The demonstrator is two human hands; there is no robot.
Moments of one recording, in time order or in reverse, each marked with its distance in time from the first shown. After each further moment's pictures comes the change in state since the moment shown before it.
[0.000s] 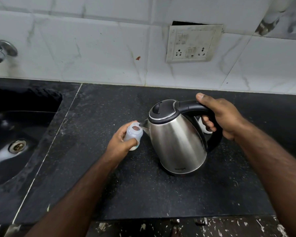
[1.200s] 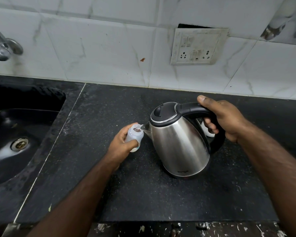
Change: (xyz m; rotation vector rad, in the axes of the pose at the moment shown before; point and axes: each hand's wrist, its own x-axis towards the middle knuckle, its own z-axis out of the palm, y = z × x) left_hand 0.009 -0.014 -0.008 -0.002 0.014 -0.013; right_hand 0.002 -0.011 0.007 -0.088 -0.021 0.020
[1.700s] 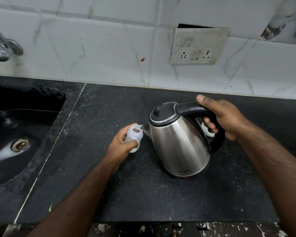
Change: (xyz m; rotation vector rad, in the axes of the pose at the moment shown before) left_hand 0.002 -0.005 -0.003 0.007 0.011 -0.020; right_hand 0.004 0.001 -0.001 -0.007 -0.011 -0.001
